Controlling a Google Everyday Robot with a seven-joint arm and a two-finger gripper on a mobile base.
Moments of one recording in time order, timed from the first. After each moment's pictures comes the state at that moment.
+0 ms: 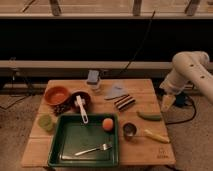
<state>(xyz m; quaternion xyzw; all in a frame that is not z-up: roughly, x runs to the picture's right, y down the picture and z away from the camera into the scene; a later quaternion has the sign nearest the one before) 0.312 0.063 0.750 -0.31 -0.02 0.10 0.94</state>
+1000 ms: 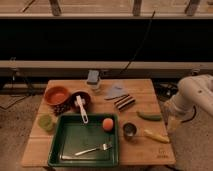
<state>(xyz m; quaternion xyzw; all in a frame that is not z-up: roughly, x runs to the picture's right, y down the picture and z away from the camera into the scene) 0.328 0.176 0.721 -0.32 -0.01 0.09 0.94</state>
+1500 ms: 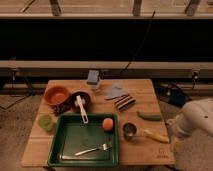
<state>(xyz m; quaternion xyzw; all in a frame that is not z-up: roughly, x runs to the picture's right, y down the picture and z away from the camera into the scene) 0.330 0.257 0.718 -0.33 -0.02 0.09 0.94</state>
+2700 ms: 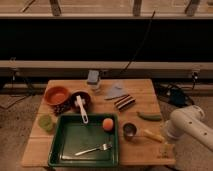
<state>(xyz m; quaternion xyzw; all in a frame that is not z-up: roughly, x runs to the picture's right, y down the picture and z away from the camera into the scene) 0.306 0.289 0.773 -0.34 -0.03 0.09 0.94</state>
